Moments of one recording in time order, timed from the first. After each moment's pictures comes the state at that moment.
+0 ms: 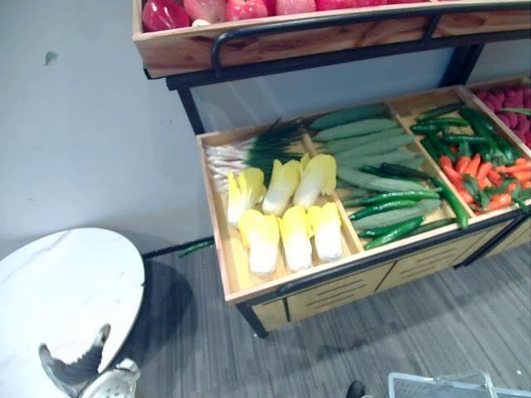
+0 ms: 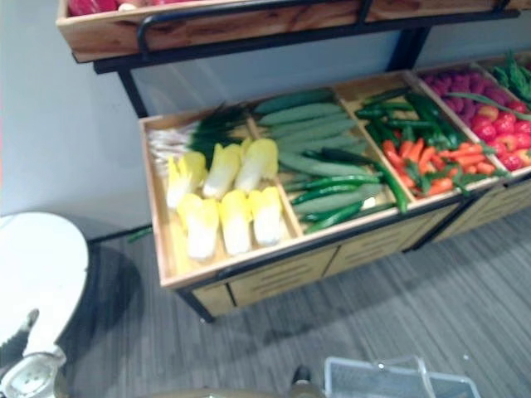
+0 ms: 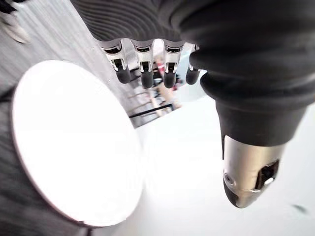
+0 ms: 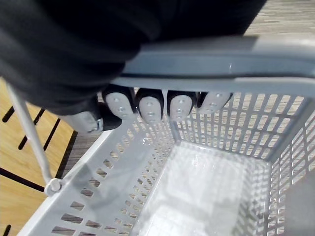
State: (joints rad) left arm 0.17 0.05 0.71 0.24 0.12 -0.12 0.53; right arm 0.26 -0.35 -0.54 1.07 -0.63 -0.14 -0.12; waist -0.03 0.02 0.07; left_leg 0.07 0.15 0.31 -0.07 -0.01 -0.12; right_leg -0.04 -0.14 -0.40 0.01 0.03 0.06
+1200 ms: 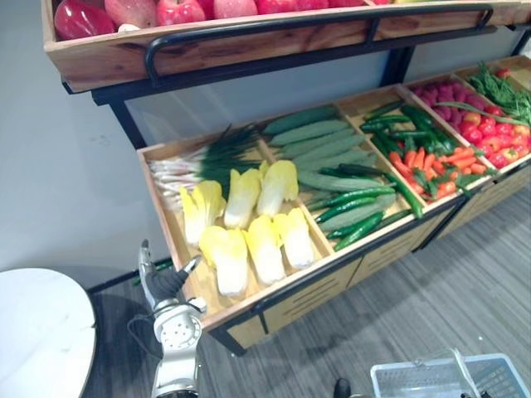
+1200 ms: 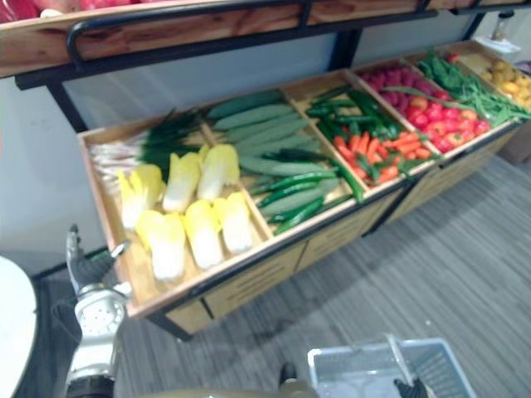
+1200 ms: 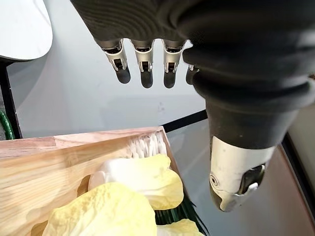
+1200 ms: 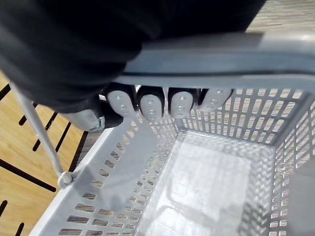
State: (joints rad) left arm 0.05 0.08 0.26 0.18 0.22 -0.12 0.50; right arm 0.22 -0.35 -0.34 0.99 -0.63 -0.14 -0.13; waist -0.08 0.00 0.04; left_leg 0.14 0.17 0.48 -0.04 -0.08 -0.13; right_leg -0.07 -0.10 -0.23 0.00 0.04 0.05
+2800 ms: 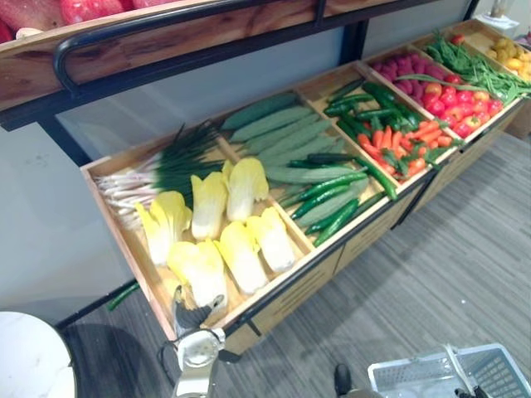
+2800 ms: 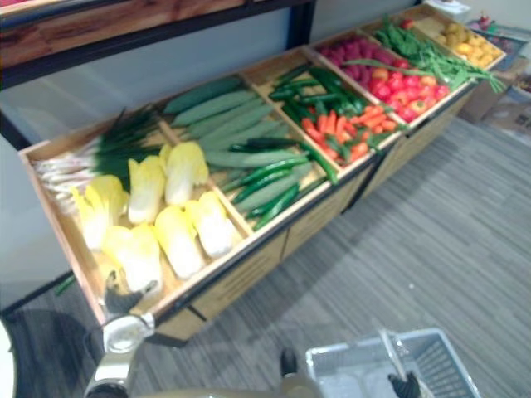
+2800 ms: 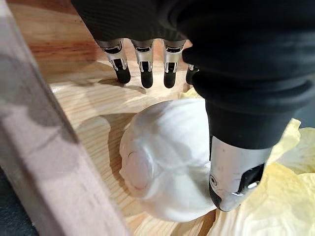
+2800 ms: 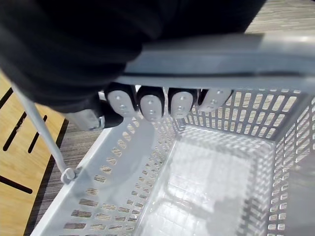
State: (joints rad) left arm 0.04 0.07 0.18 0.55 0.14 -0.08 0.50; right arm 0.22 -0.35 -0.26 0.99 -0.63 -0.13 -0.19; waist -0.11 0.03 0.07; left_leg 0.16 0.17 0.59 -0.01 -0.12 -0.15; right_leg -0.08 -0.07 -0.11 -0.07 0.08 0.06
